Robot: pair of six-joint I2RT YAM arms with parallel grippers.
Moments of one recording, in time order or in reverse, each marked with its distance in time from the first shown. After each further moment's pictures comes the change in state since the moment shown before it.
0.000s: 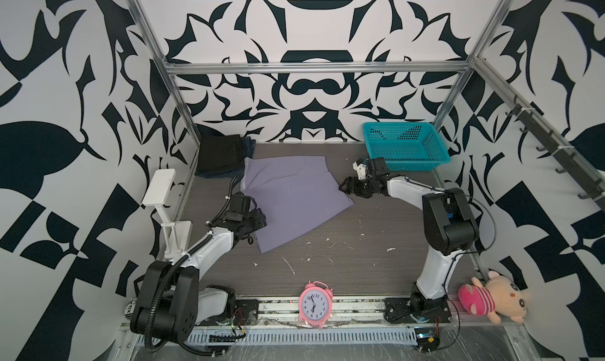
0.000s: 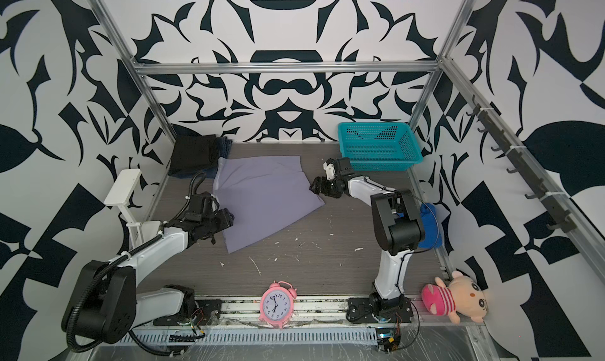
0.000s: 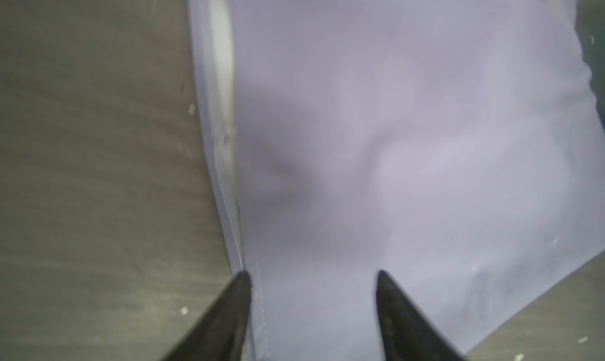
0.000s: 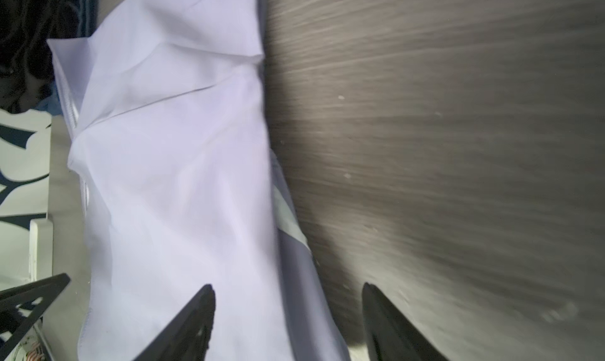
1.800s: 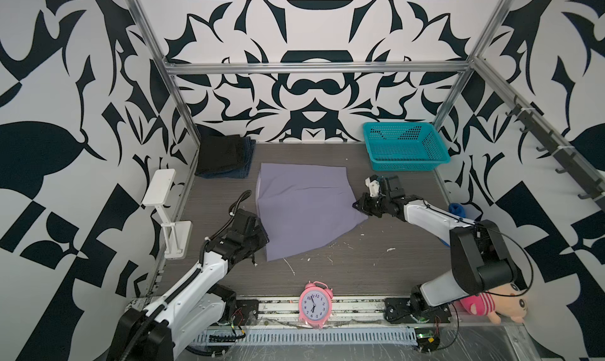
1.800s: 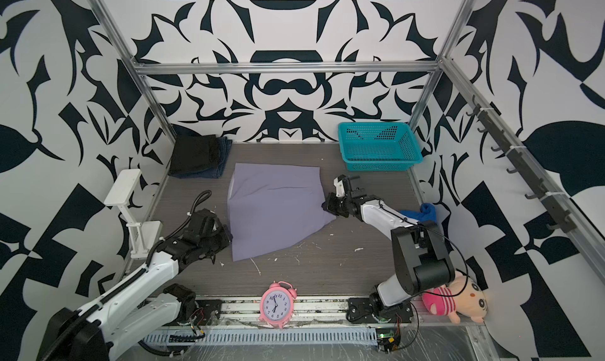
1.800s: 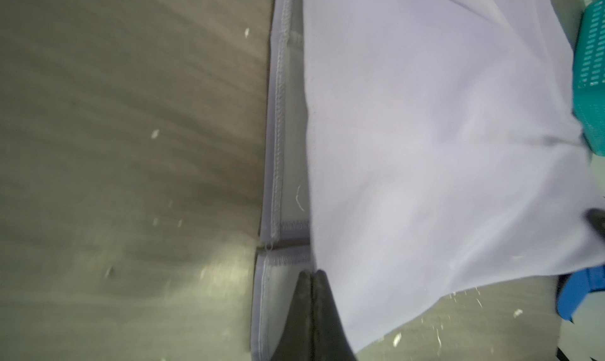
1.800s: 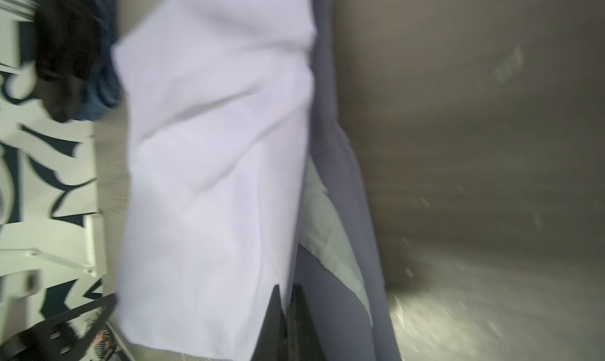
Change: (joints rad) left arm -0.196 -0.394 -0.117 -0.256 -0.021 -0.323; right arm -0.009 -0.378 -0.435 0.030 0.019 0.201
